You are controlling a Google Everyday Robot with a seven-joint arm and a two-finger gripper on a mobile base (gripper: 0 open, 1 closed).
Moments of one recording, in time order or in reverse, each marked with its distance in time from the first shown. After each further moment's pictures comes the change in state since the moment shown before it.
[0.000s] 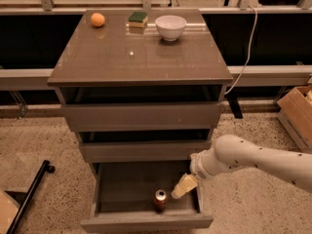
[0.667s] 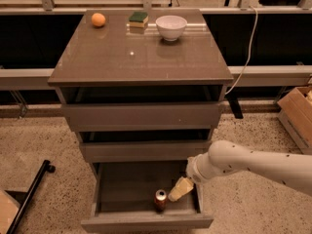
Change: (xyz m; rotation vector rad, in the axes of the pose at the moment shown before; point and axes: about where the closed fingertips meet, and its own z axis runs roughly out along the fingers) arm 0.012 -0.002 0.027 0.013 0.017 0.006
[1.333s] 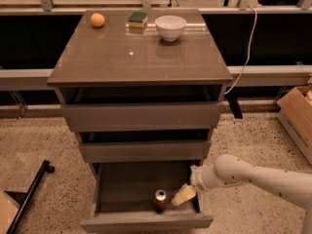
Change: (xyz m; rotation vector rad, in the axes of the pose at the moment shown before) arm 0.041 -0.023 0.057 -0.013 -0.088 0.051
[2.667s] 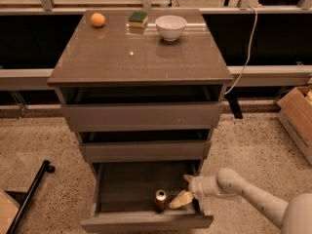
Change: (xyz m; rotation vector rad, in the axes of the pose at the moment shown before) arm 0.052 -0.033 0.103 -0.164 -0.237 0.071
